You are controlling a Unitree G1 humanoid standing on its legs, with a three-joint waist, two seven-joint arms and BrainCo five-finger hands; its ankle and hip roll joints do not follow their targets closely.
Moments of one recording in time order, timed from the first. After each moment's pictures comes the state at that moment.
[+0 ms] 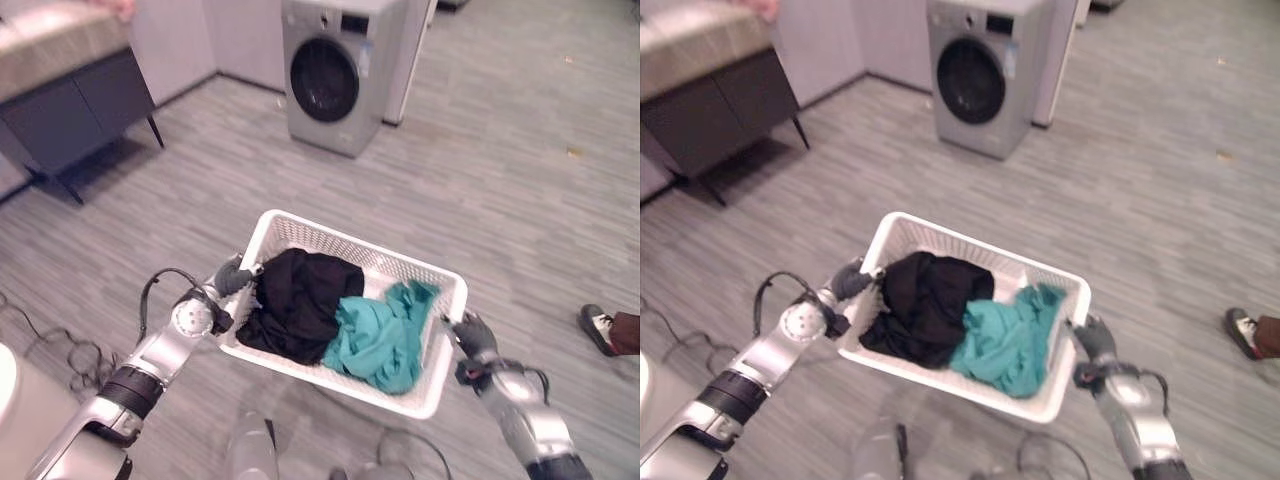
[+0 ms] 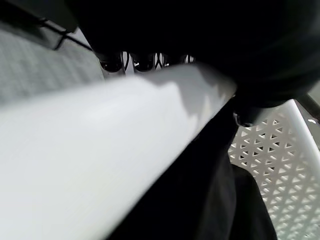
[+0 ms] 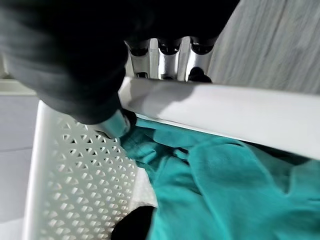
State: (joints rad) left arm -0.45 0.66 -0.45 0.34 0.00 0.02 0.03; right arm 0.05 -0.47 0.07 0.13 0.57 0.15 -0.09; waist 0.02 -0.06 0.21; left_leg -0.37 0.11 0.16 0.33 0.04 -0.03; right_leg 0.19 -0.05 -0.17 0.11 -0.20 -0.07
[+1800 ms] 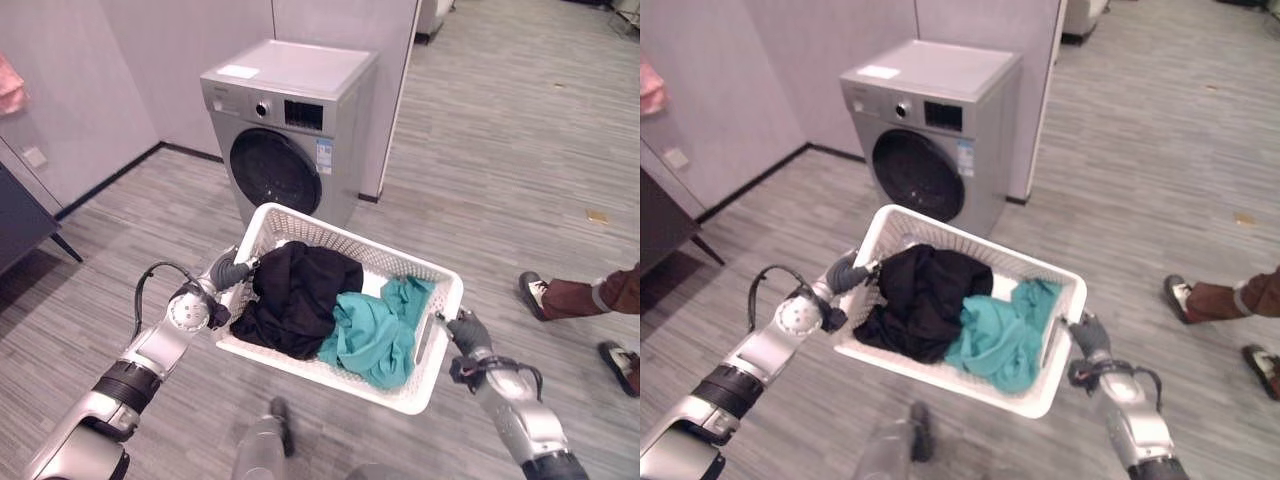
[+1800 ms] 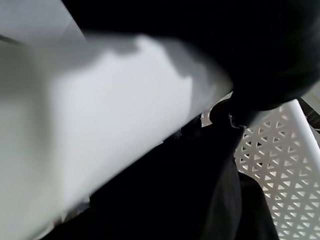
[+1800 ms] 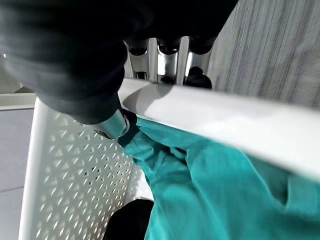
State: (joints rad) left arm -0.44 0.70 -0.43 0.33 -0.02 0.03 0.04; right arm 0.01 -0.50 0.11 0.09 0.57 0.14 -0.09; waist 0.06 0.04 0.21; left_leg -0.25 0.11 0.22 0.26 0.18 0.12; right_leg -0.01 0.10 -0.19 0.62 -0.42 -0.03
